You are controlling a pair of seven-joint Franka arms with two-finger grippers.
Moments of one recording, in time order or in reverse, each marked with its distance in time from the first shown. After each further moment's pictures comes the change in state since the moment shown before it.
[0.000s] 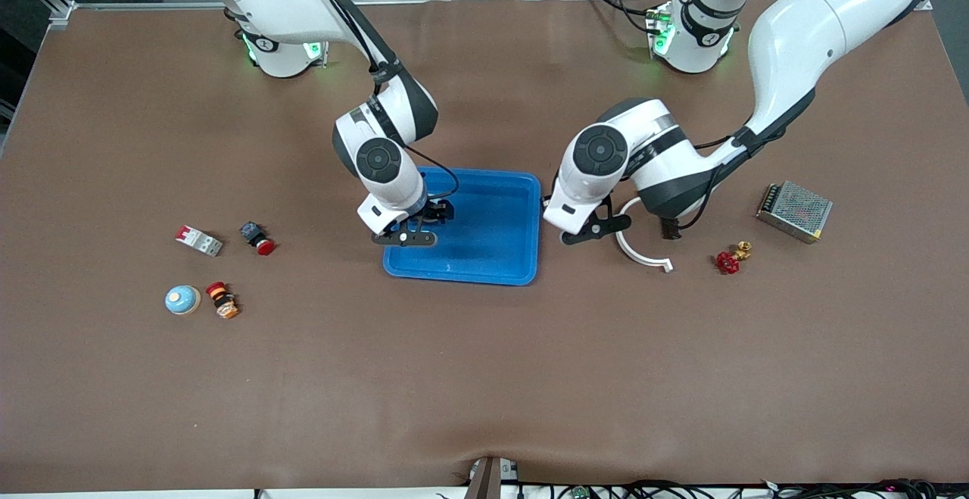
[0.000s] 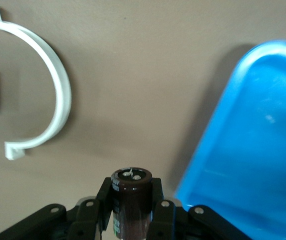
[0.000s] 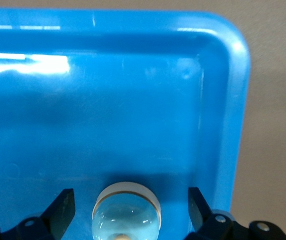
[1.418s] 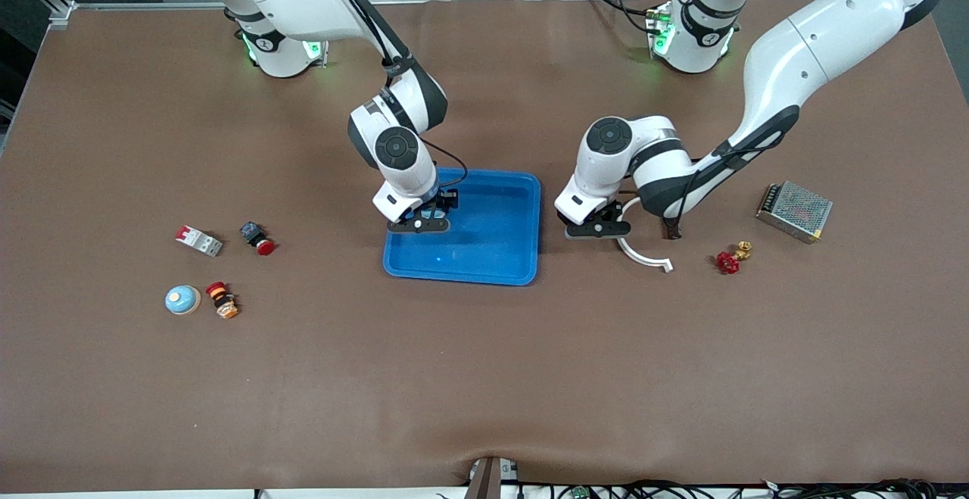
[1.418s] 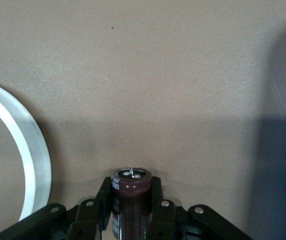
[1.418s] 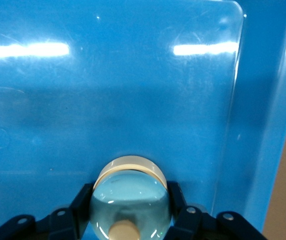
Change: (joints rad) left arm -0.019 -0.006 0.205 -0.229 0.384 0.389 -0.065; right arm 0.052 0.008 0.000 -0.058 0.000 0.066 0.001
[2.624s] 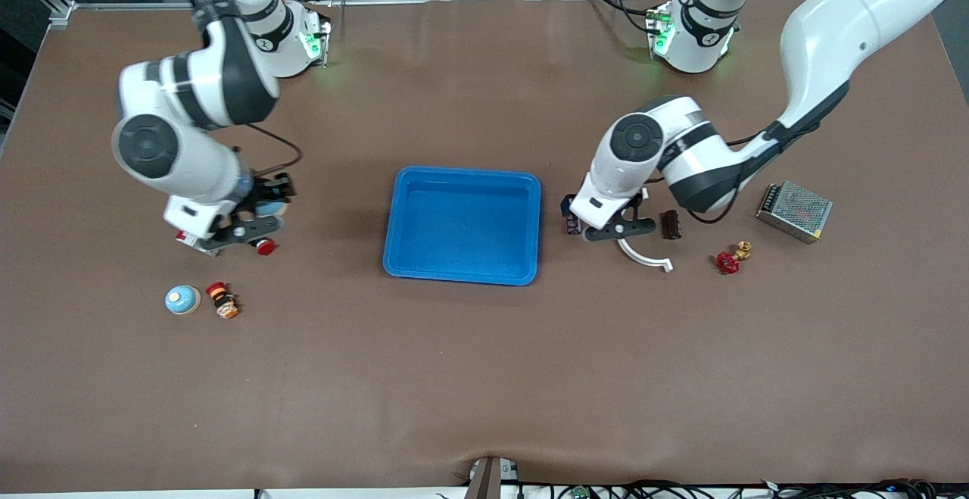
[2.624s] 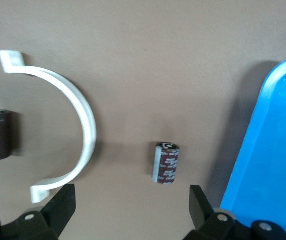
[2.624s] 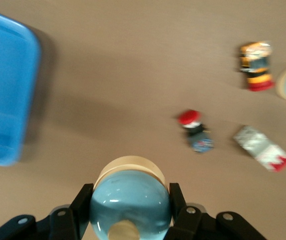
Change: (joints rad) left arm 0.201 -0.004 -0.283 0.142 -0.315 -0.327 0.150; right arm -0.426 -0.423 -0.107 0.017 -0.166 -0.605 -0.737
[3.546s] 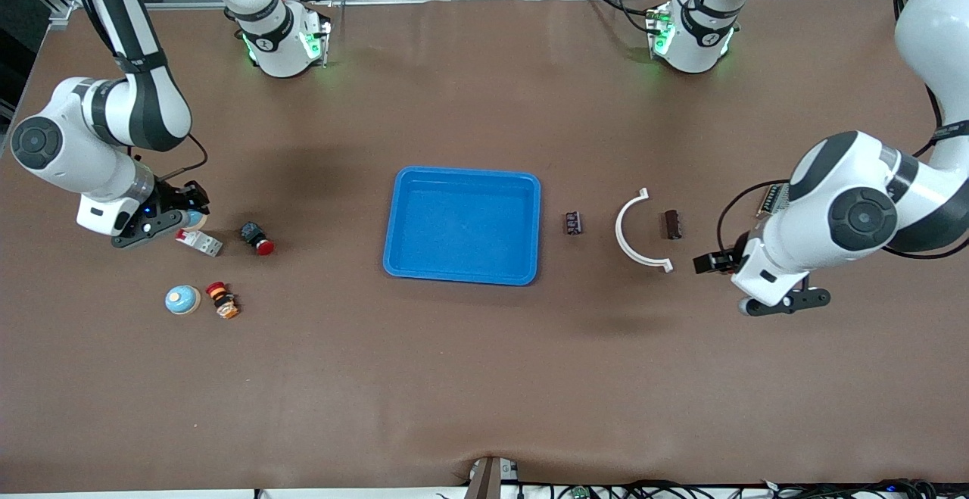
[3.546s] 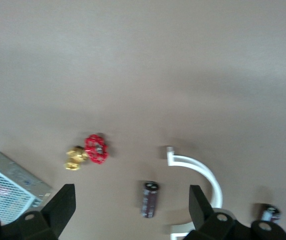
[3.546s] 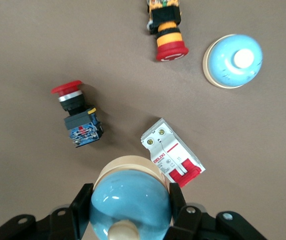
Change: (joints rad) left arm 0.172 -0.001 0.059 0.362 -0.060 -0.274 0.509; right arm -0.330 -0.003 0.000 -0.370 -0.010 0.536 -0.431
